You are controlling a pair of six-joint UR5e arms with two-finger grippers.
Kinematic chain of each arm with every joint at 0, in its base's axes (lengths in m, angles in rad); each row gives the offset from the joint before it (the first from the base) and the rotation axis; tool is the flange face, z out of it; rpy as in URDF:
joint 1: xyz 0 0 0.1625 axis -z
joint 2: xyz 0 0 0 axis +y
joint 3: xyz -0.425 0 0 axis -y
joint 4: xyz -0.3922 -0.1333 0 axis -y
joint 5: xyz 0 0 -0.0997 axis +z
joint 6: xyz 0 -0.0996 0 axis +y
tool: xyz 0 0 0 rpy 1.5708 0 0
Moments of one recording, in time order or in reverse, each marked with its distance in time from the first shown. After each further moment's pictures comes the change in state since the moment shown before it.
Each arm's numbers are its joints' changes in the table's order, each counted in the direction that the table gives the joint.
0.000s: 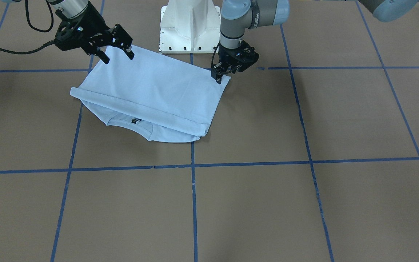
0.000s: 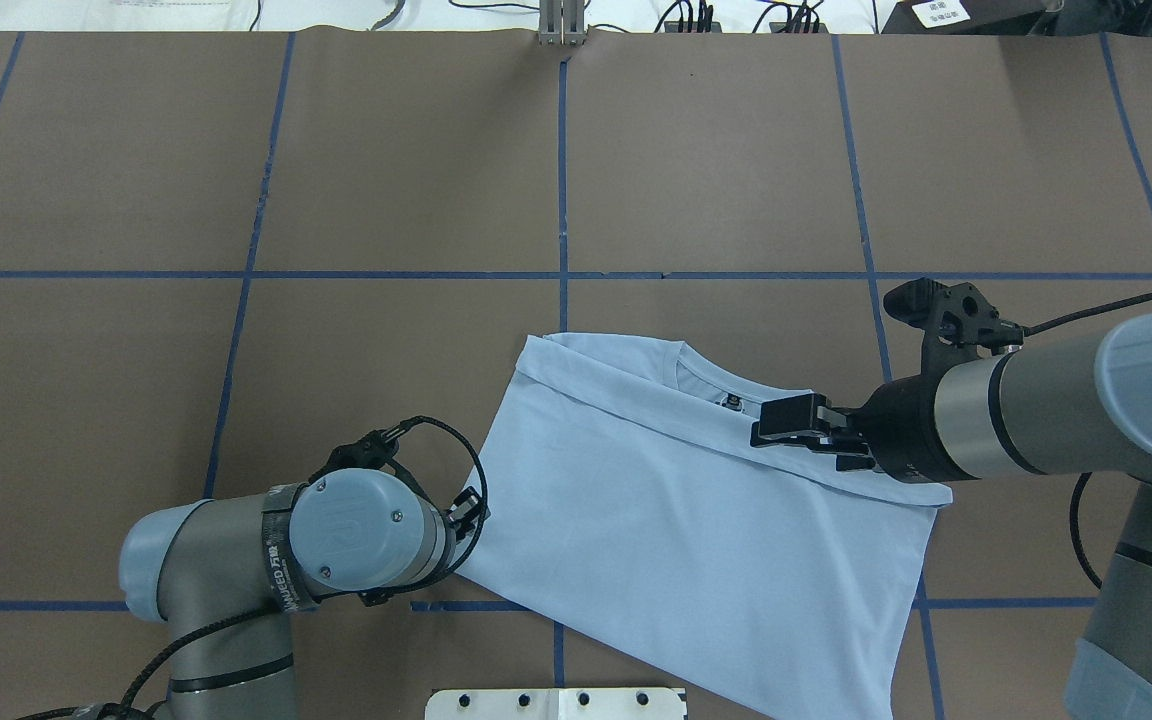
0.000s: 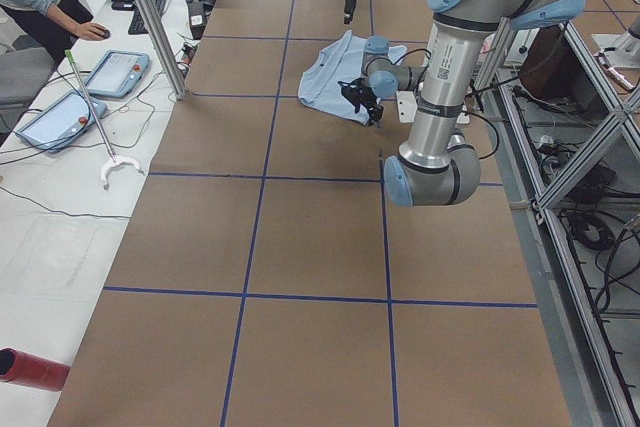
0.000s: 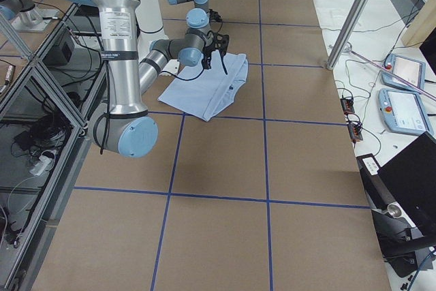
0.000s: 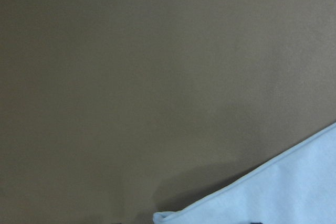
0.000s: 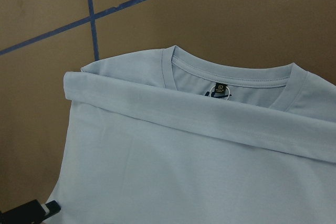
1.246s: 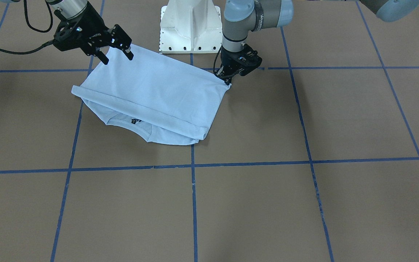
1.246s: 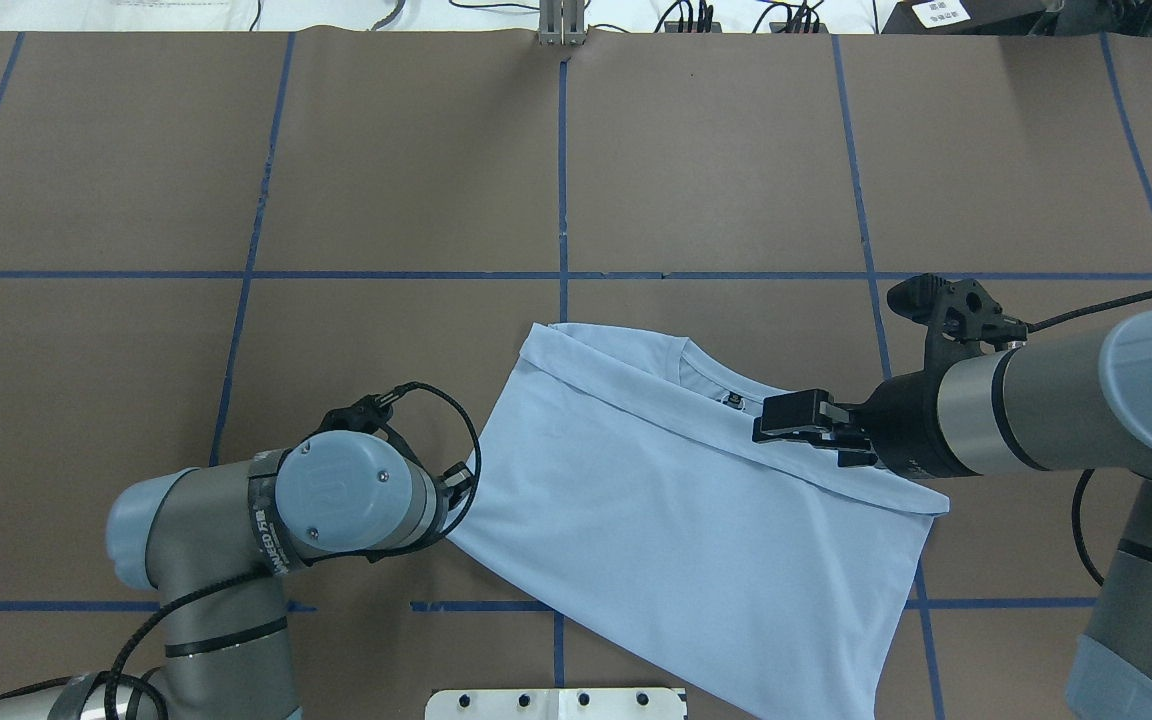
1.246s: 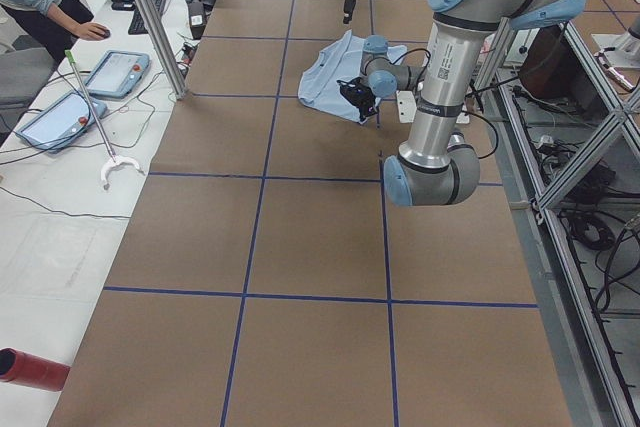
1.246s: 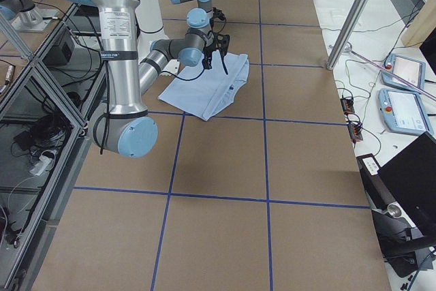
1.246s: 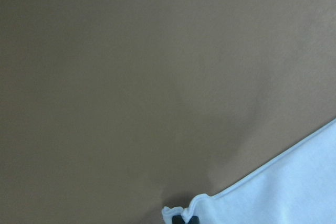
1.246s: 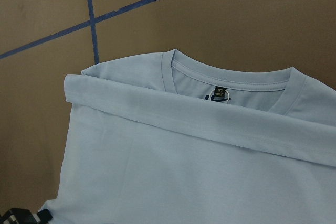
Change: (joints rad) left arm 0.073 0.005 0.001 -0.004 0.000 -0.076; right arm -0.007 0.000 0.000 0.001 0.001 0.000
